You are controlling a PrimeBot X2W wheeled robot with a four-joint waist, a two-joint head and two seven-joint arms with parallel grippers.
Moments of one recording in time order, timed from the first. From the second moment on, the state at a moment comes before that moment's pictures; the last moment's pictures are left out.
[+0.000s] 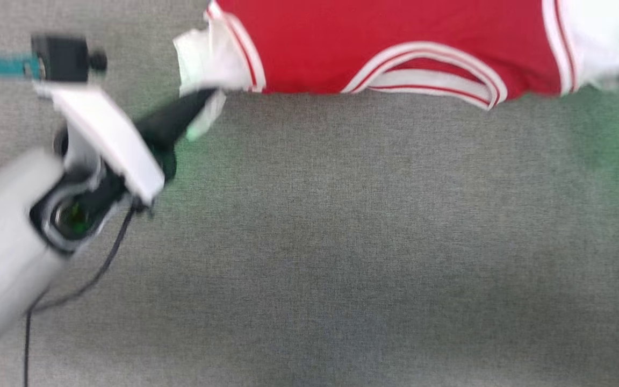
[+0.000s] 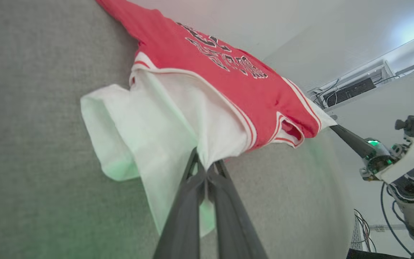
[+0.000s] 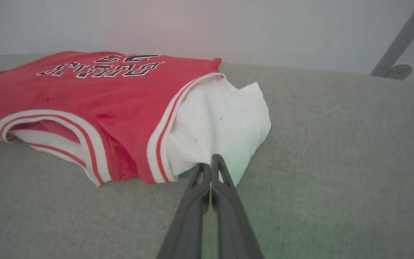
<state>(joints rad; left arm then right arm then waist) -1.09 0.75 -1.12 0.27 -1.67 -0.13 -0.01 -0.58 -0.60 0.11 0.11 0.70 0.13 0.30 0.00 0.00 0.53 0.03</state>
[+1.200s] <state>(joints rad) -0.53 1.08 -1.11 -0.20 -1.65 -0.13 -0.15 0.21 -0.52 -0.14 -0.45 0.77 0.13 0.74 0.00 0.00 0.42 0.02</state>
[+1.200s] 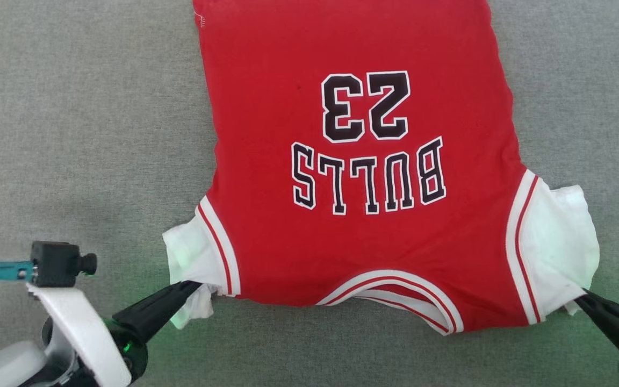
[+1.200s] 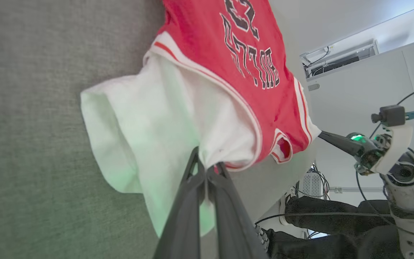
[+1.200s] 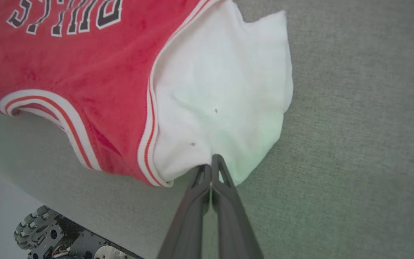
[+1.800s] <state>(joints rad) -0.54 0.93 -1.13 0.06 -1.59 -0.13 -0.08 0.04 -0.60 0.12 -0.19 0.66 0.13 0.66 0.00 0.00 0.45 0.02</state>
